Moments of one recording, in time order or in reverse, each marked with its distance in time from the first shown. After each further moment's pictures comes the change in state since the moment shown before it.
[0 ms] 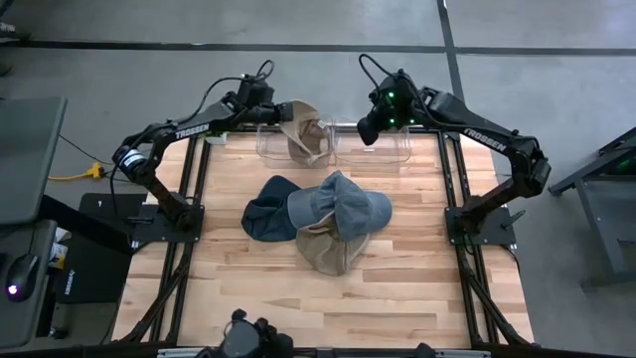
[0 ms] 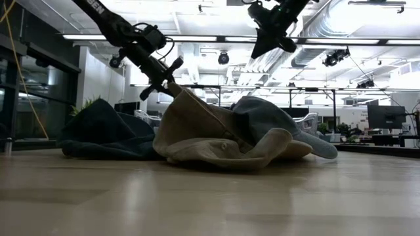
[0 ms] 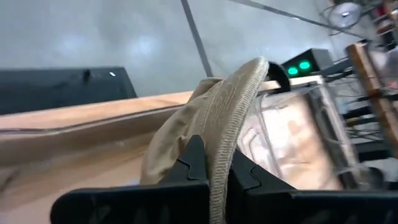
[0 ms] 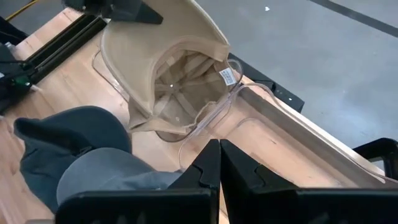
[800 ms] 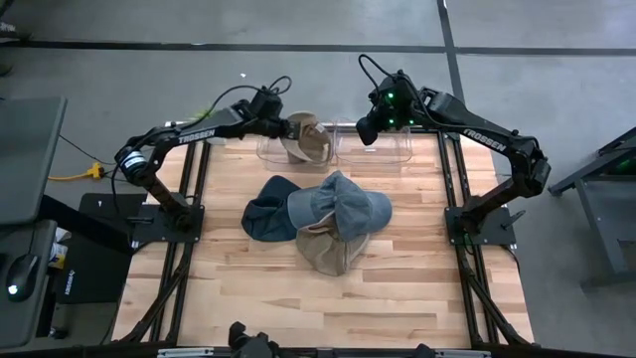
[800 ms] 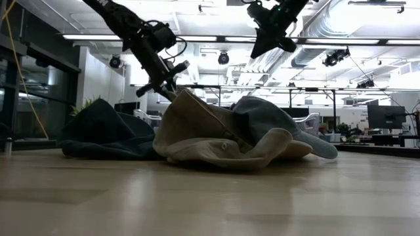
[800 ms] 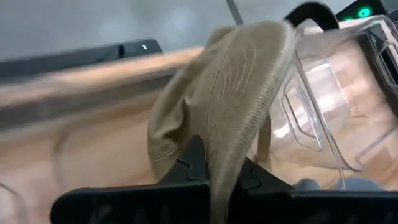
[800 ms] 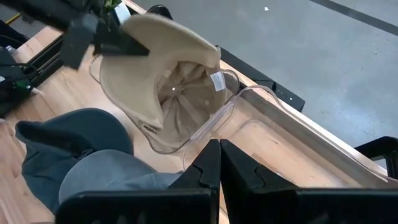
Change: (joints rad) left arm -0.105 0.000 0.067 -0.260 -0.142 0.093; right arm 0.005 0.001 0.000 0.004 0.002 0.017
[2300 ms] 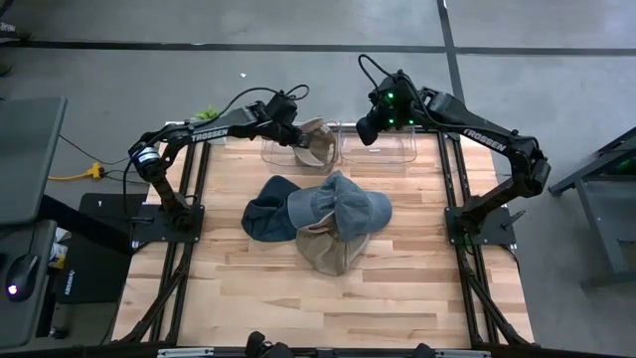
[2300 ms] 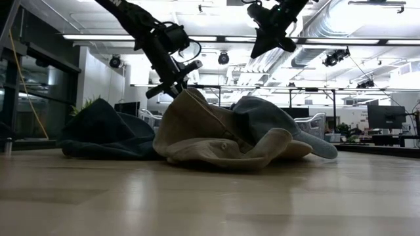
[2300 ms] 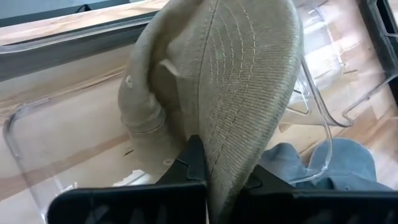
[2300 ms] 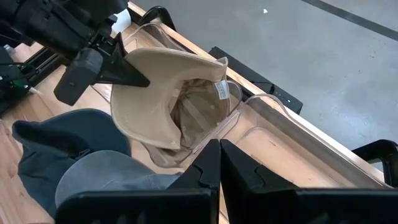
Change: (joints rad) left arm -0.087 0.104 0.105 -0.095 0.077 -0.032; right arm 0.000 0.000 0.000 0.004 0.007 -0.014
